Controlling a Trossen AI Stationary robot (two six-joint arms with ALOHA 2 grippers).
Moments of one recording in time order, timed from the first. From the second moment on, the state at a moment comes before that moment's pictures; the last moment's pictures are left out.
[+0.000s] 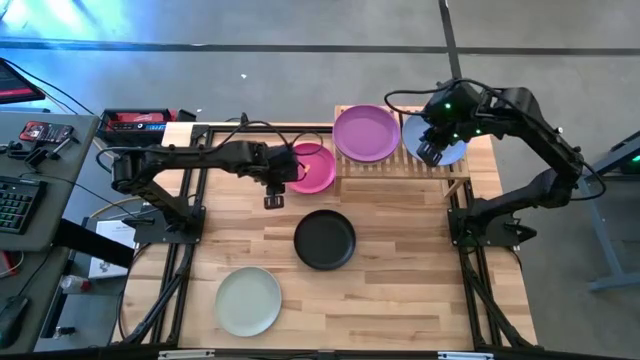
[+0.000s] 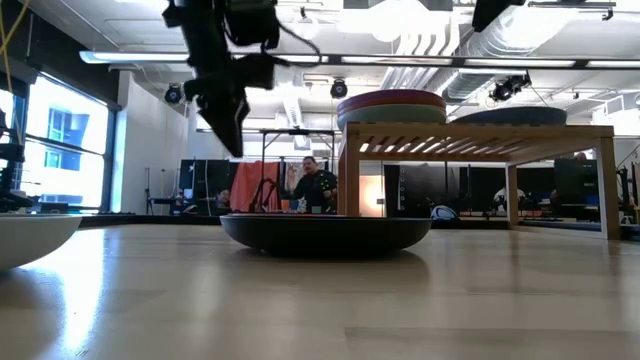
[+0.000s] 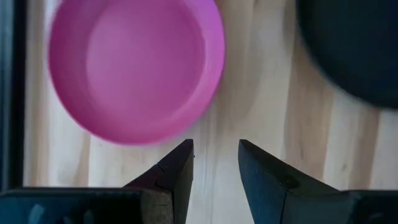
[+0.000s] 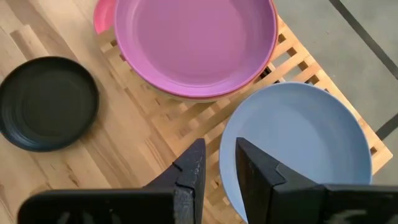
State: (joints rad) left arm 0.27 1.53 1.16 -0.84 -0.11 0.23; right arm -0.44 1.30 1.84 -1.57 0.15 0.12
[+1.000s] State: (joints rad) left arm 0.33 1.65 0.98 -0.54 -0.13 0.63; right arm -0.44 1.30 1.84 -1.57 0.15 0.14
